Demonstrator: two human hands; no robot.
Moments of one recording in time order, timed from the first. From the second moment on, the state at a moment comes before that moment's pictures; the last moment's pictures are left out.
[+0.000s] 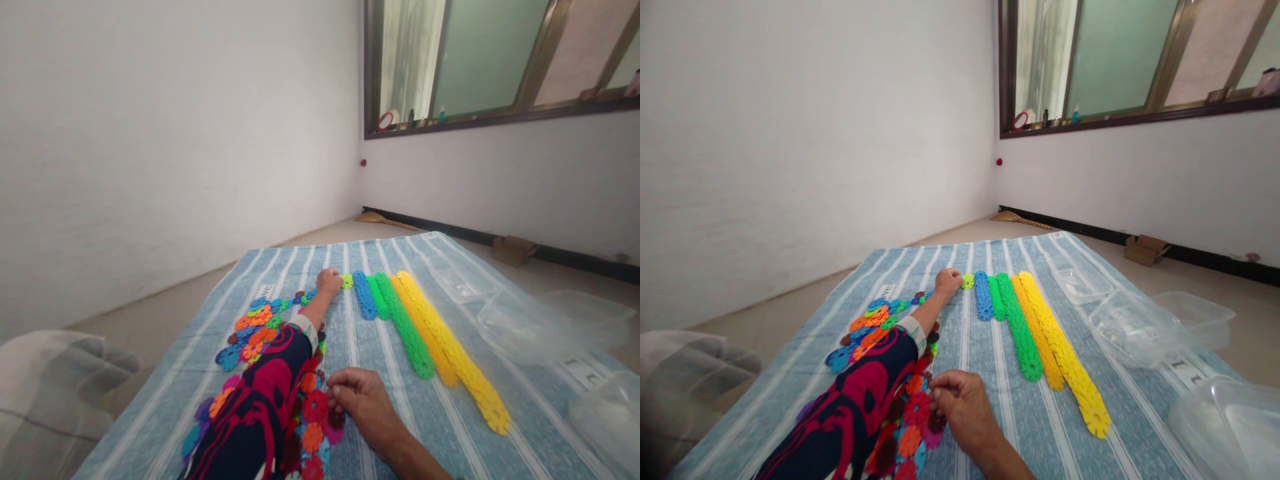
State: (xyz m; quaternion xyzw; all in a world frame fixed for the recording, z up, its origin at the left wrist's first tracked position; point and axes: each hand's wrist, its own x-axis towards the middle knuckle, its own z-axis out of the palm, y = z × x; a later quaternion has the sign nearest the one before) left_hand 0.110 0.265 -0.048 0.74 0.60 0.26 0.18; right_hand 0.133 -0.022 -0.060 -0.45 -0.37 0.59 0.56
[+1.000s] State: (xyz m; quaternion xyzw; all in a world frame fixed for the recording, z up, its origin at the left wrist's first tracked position) left_hand 0.107 0.249 -0.045 0.79 0.56 0.22 0.14; right_hand 0.134 -0.022 -0.059 -0.45 -0.38 0.58 0.56
